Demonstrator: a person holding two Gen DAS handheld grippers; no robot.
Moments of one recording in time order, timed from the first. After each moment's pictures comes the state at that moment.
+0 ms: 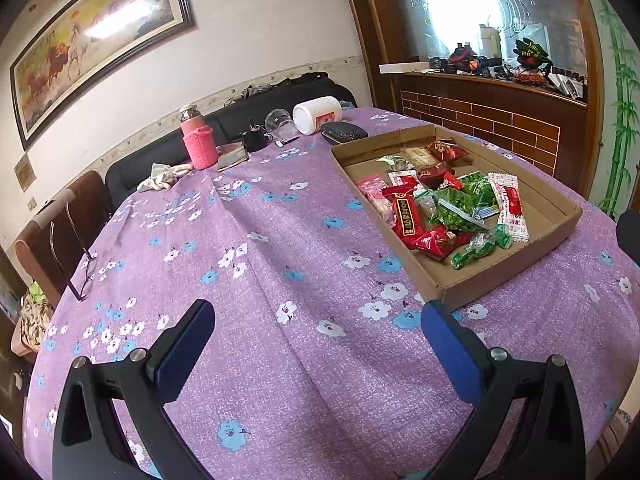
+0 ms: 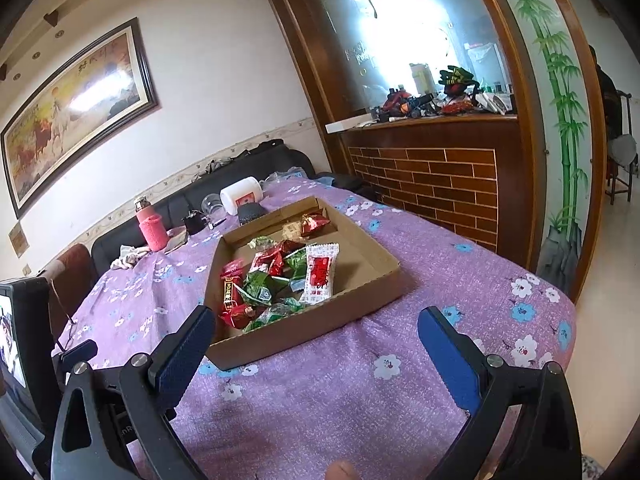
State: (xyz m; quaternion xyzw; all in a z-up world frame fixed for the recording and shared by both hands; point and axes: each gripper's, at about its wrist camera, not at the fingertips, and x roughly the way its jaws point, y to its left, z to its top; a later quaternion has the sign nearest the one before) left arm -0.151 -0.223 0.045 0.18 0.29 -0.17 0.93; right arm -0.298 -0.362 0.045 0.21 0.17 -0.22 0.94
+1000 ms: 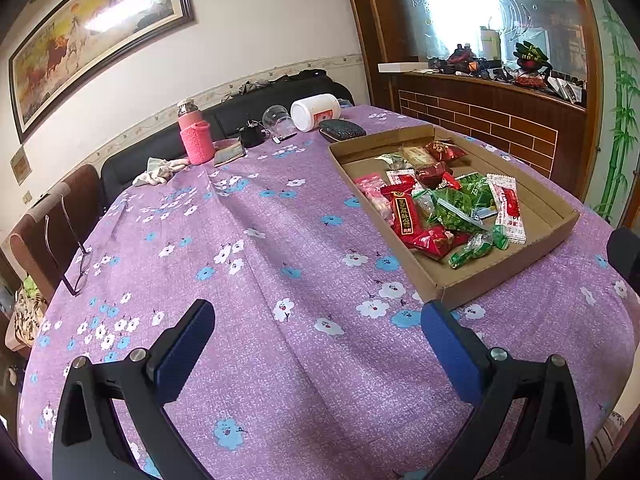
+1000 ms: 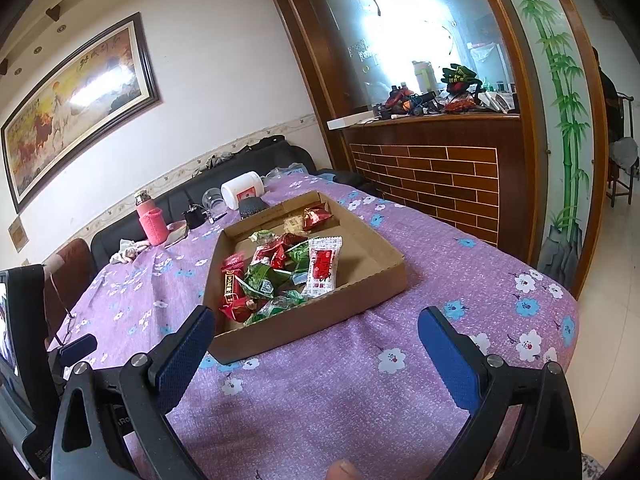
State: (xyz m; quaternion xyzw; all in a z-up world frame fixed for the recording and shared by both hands) left arm -0.149 -0.222 0.044 0.17 0.29 -0.18 0.92; right arm -0.295 -0.356 0.043 0.21 0.18 -0.22 0.94
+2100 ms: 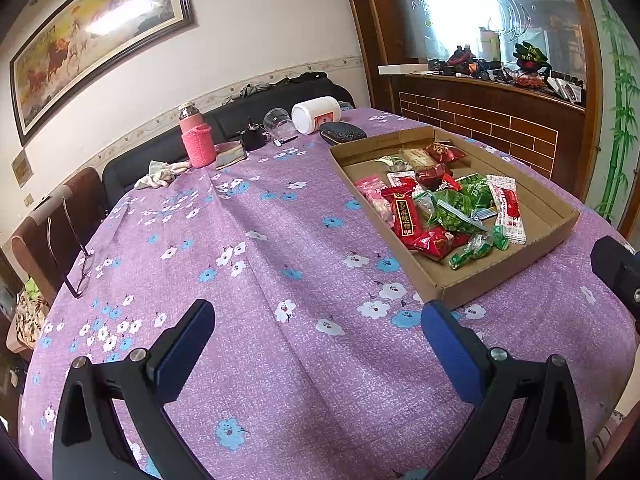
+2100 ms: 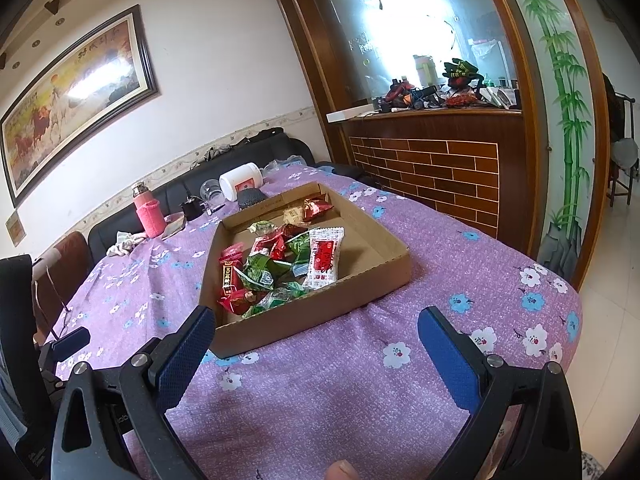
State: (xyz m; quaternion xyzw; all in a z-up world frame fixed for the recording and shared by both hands) left arm -0.150 -0.221 0.046 0.17 0.29 -0.18 0.93; right arm -0.290 -0.353 0.036 0.20 0.19 -0.22 0.93
